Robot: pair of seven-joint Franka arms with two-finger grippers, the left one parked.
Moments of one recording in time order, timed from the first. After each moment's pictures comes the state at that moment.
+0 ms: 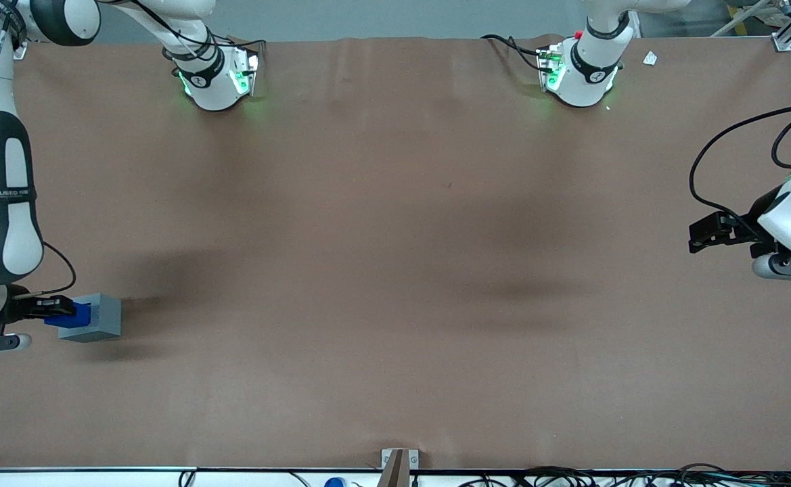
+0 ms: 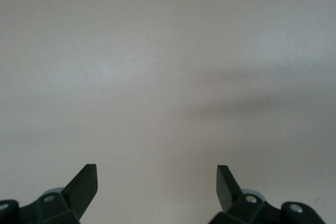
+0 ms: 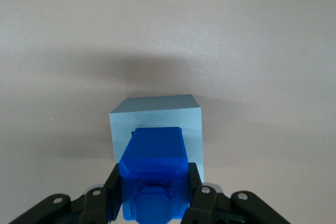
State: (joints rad) arm -0.20 0.67 -0.11 -1.41 0.04 2.04 -0.43
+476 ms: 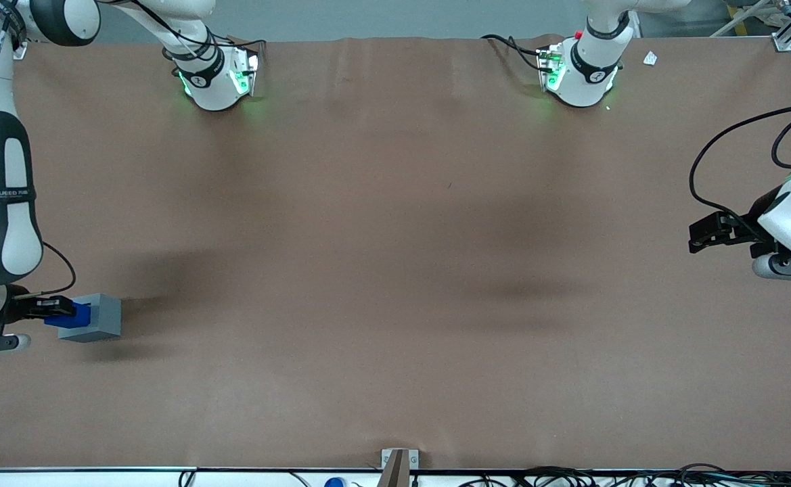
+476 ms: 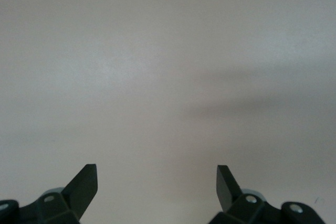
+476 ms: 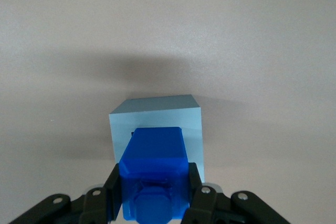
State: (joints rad) arm -0.20 0.68 -0.11 -1.41 0.04 2.04 -0.43
